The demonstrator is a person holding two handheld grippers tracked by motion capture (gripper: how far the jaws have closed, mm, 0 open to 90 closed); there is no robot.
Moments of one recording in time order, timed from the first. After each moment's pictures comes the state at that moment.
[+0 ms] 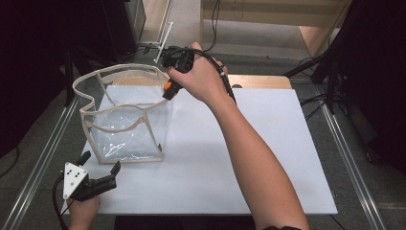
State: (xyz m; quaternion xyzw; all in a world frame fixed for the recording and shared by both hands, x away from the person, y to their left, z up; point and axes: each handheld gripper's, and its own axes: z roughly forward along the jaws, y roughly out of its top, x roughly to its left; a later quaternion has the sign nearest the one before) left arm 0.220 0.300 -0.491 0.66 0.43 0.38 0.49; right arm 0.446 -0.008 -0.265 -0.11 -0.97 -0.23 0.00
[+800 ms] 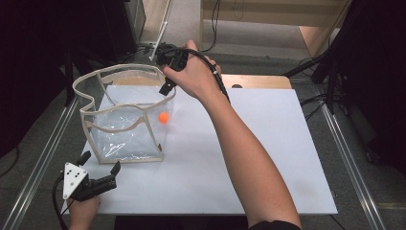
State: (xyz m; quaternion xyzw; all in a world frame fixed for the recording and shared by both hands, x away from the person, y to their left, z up) left arm 0.220 0.300 -0.491 0.66 0.43 0.37 0.49; right arm 0.460 0.004 -0.272 -0.15 -0.96 -0.21 -0.04
